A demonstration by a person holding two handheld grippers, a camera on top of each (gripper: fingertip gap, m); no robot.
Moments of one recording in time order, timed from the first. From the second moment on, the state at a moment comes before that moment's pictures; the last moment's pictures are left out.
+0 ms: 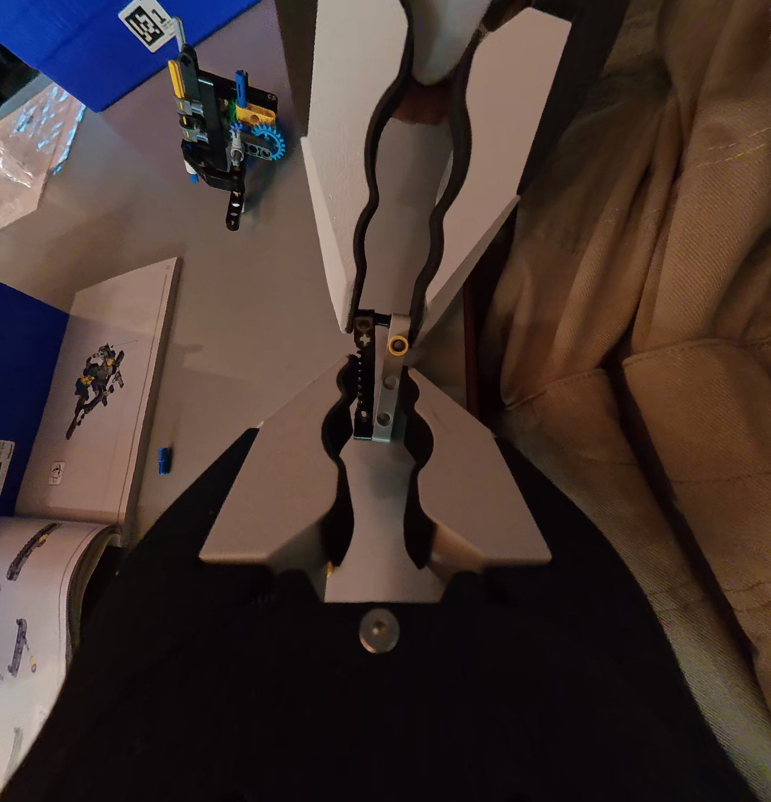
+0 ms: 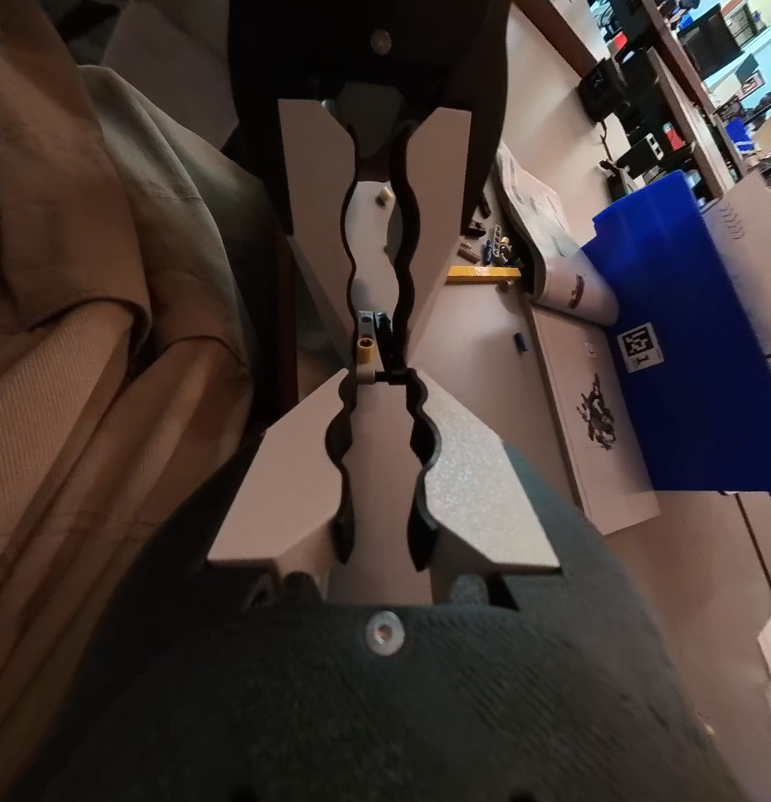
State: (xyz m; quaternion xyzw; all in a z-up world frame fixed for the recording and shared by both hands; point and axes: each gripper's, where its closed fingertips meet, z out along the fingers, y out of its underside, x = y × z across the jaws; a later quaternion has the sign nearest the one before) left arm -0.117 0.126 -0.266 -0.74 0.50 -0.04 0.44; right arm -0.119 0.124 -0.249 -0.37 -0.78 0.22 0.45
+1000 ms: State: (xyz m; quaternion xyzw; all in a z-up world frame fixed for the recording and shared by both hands) left arm -0.116 0.127 -0.267 -0.74 0.51 -0.02 0.44; right arm -0.116 0.116 -0.244 -0.40 -0.77 0.31 0.39
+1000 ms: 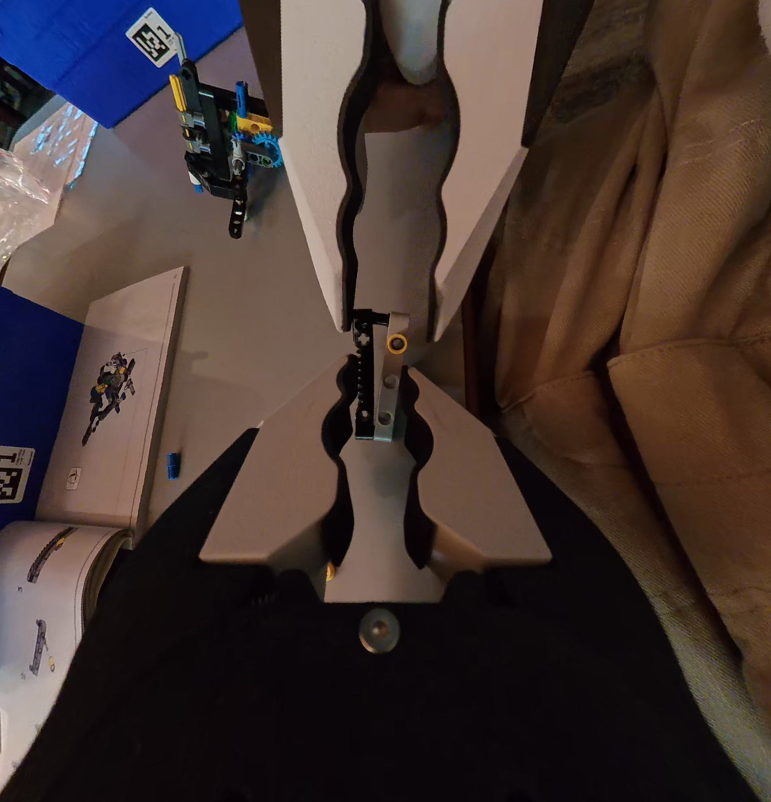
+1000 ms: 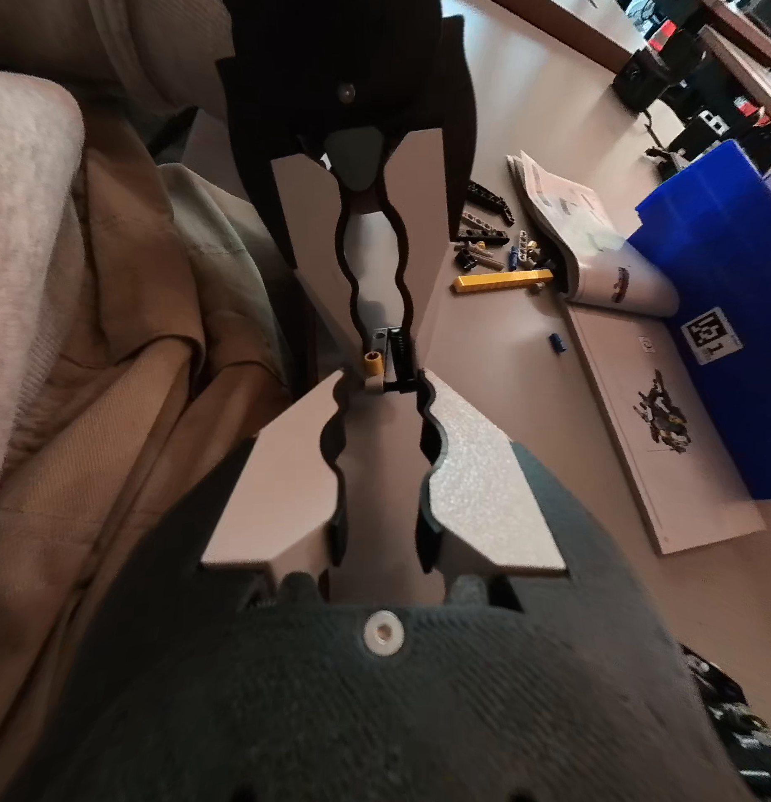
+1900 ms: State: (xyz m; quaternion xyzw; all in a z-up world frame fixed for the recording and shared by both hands) left arm -0.115 0.125 -0.267 -0.73 0.52 -0.03 0.44; right arm -0.114 0.121 -0.249 -0.41 -0.77 0.29 0.39
